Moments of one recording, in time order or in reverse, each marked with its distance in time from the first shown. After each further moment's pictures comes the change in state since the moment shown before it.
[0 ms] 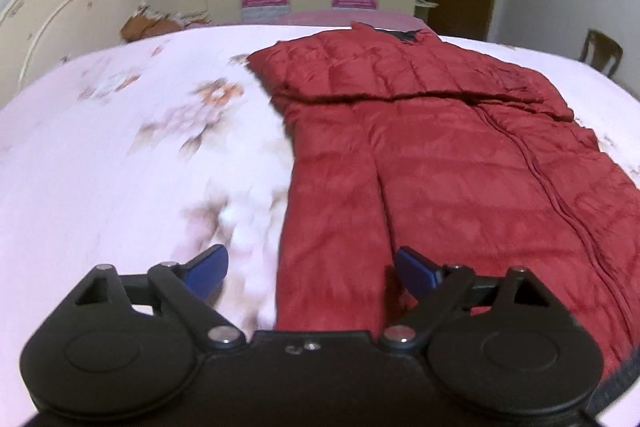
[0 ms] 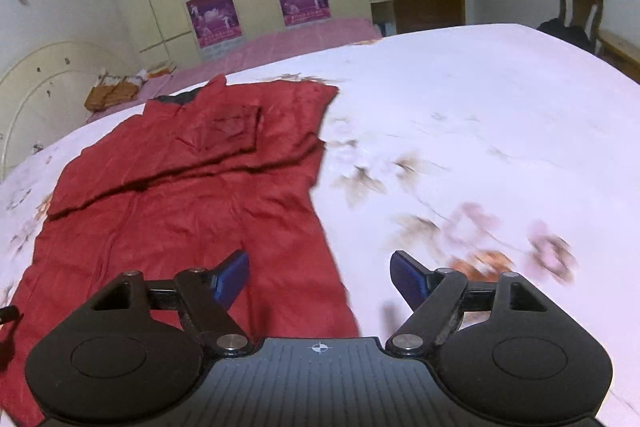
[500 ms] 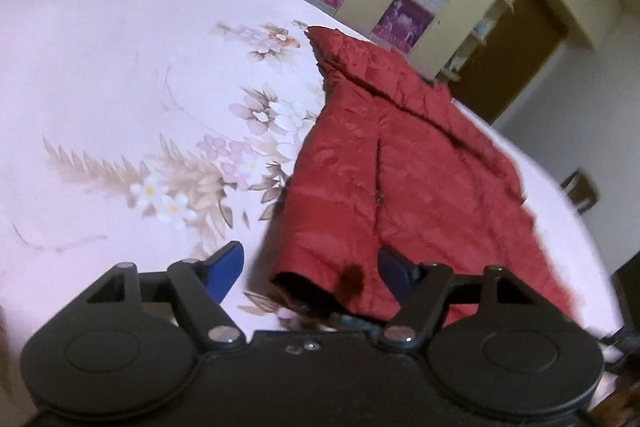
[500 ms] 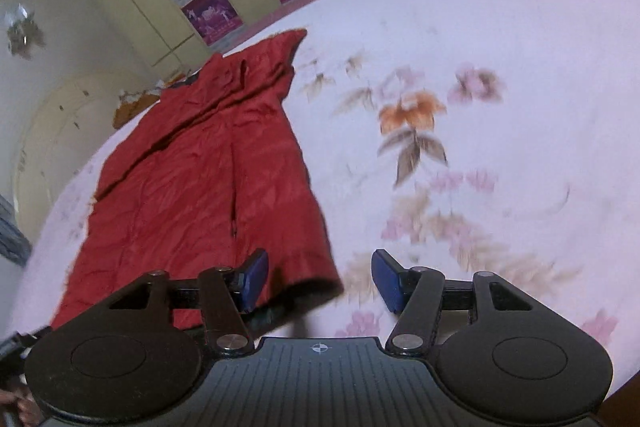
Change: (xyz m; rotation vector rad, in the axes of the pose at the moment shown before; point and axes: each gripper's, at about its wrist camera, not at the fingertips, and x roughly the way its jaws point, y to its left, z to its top) left arm -0.058 0.046 -0.078 -0.518 -0.022 -0.208; right arm -0.056 -0.072 -0.079 0.282 0.120 0.199
